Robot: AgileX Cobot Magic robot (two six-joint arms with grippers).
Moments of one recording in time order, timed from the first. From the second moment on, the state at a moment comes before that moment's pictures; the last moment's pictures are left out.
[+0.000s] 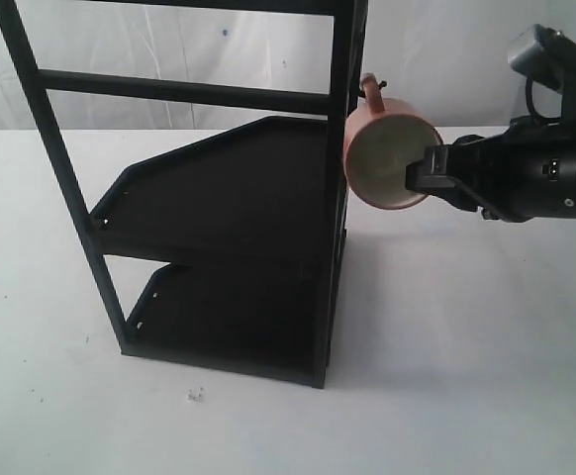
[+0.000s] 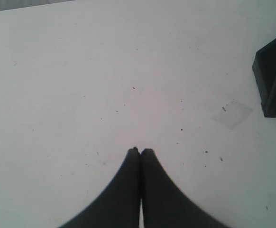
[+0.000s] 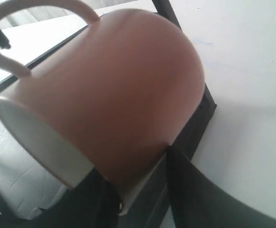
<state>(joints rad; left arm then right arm) 0.13 0.00 0.02 -0.06 0.43 0.16 0.15 1.30 -0.77 1.32 0.54 -1.07</state>
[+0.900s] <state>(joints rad) 0.13 0.00 0.02 -0.06 0.43 0.16 0.15 1.30 -0.77 1.35 0.59 -1.06</state>
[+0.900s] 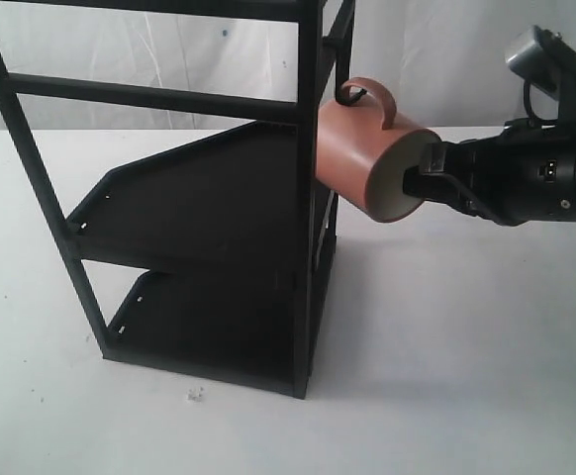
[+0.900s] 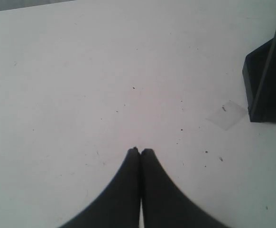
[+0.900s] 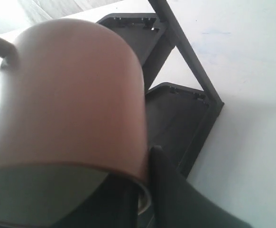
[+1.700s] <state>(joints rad) 0.13 0.00 0.02 -0.06 0.43 0.16 0.15 1.30 -0.77 1.39 0.55 -1.06</state>
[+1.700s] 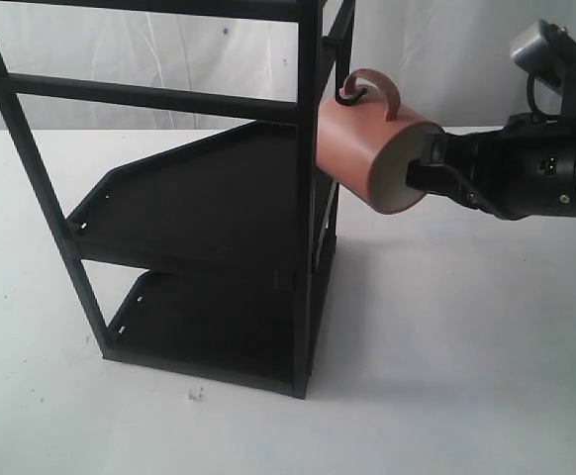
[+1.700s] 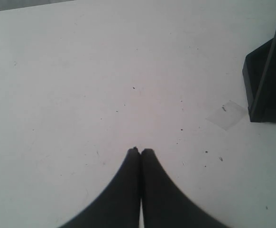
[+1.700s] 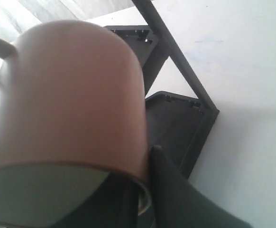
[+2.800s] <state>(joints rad) 0.13 0.00 0.02 -0.06 0.43 0.16 0.15 1.32 -0.85 1.08 0.43 -1.02</state>
